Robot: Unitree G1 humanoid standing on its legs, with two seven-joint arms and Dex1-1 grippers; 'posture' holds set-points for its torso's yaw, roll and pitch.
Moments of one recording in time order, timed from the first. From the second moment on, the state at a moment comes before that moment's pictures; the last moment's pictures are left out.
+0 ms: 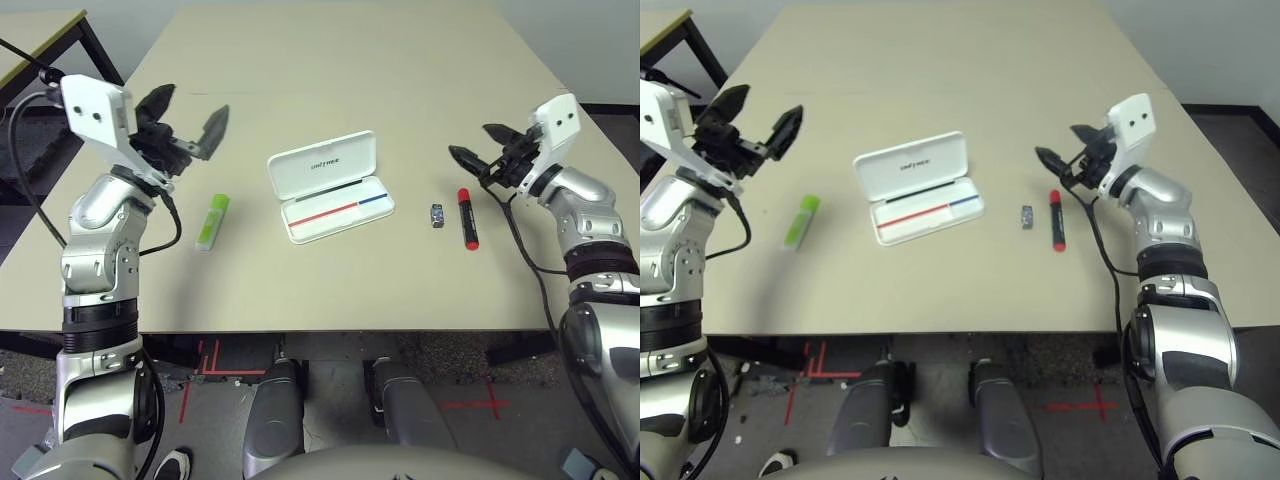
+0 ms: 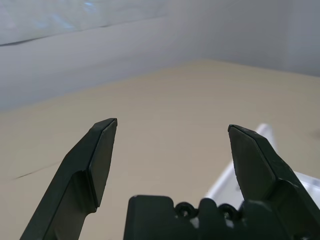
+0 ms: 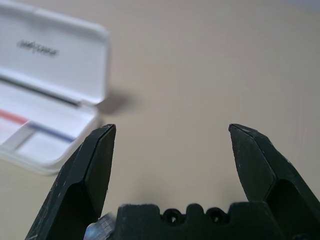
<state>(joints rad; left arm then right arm) -0.48 0.57 0.20 -0.13 -0.40 0.30 -0.55 -0.74 -0.57 -0.10 0.75 0.21 -0.02 0.97</state>
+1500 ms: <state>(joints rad) -0.50 0.56 -0.36 -0.06 -0.11 0.52 -0.81 -0.57 -0.58 -0.03 0.38 0.24 0.22 1.14</state>
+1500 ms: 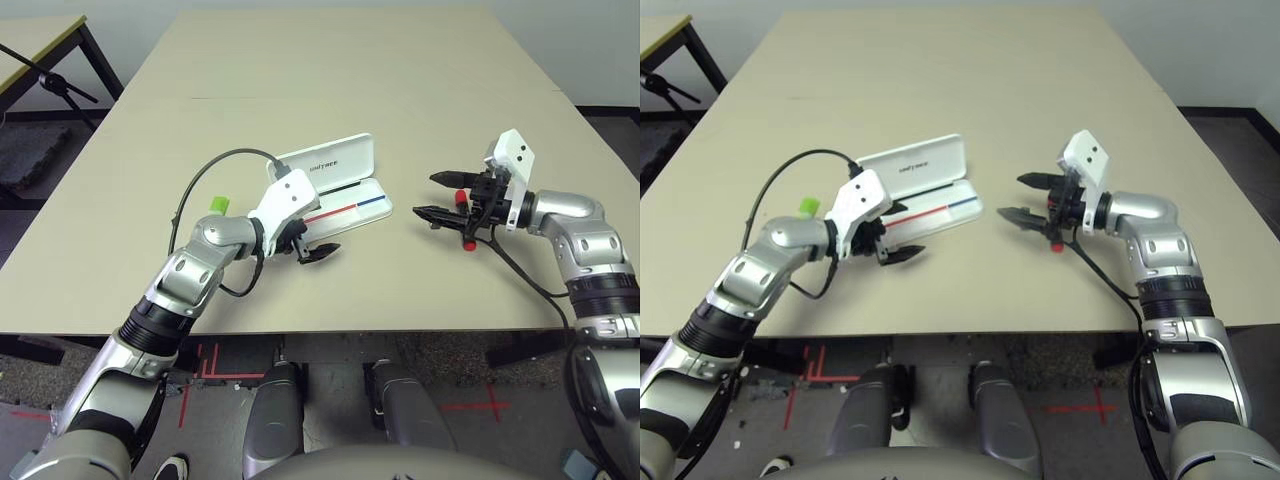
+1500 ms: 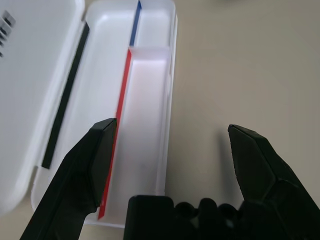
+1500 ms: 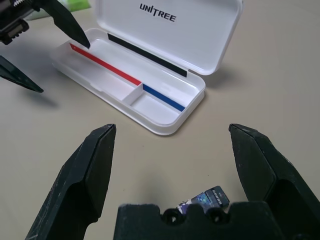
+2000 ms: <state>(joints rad) -0.50 0.55 -0.37 -0.06 -0.09 0.57 -0.87 -0.56 -0.58 -0.02 0.36 0.24 0.22 1.14</state>
